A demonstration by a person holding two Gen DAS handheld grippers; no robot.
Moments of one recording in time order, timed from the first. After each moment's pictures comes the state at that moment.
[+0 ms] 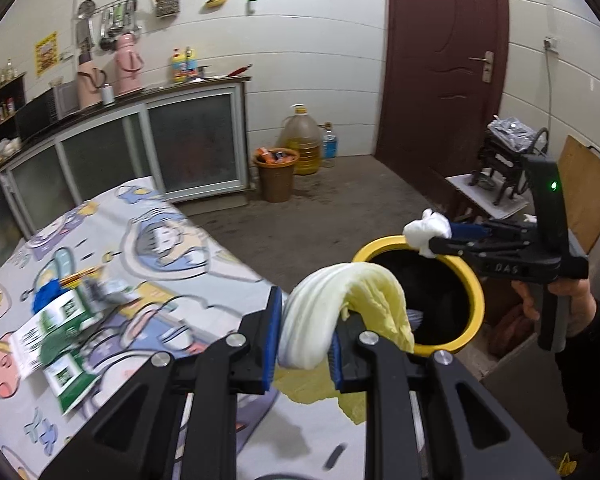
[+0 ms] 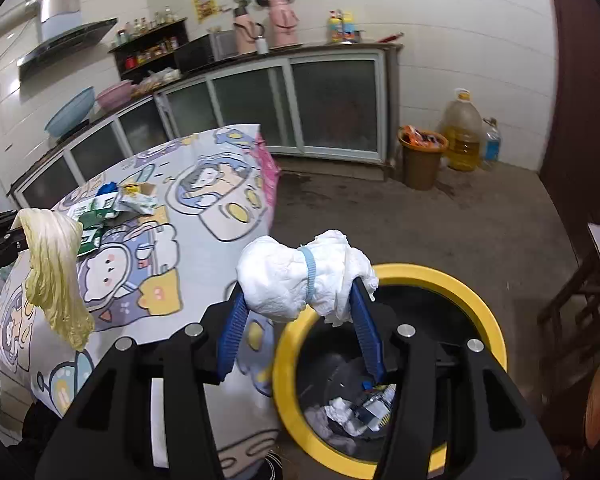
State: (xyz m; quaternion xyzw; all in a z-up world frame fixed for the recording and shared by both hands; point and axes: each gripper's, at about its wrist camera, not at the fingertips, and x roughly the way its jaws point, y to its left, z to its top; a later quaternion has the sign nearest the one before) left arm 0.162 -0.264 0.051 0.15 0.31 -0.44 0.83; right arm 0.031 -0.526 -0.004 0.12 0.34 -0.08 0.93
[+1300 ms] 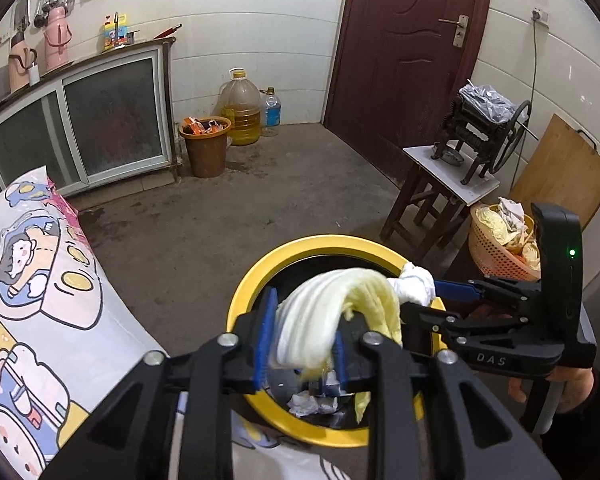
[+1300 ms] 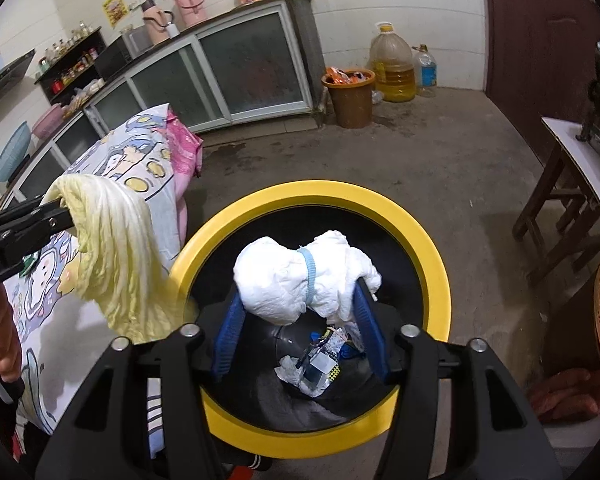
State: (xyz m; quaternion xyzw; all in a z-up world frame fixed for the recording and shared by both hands) left arm 0.162 -0.452 -0.030 0.15 0.37 -0.50 0.77; right arm -0.009 -0.614 -0.083 0.22 0.39 -0.16 0.88
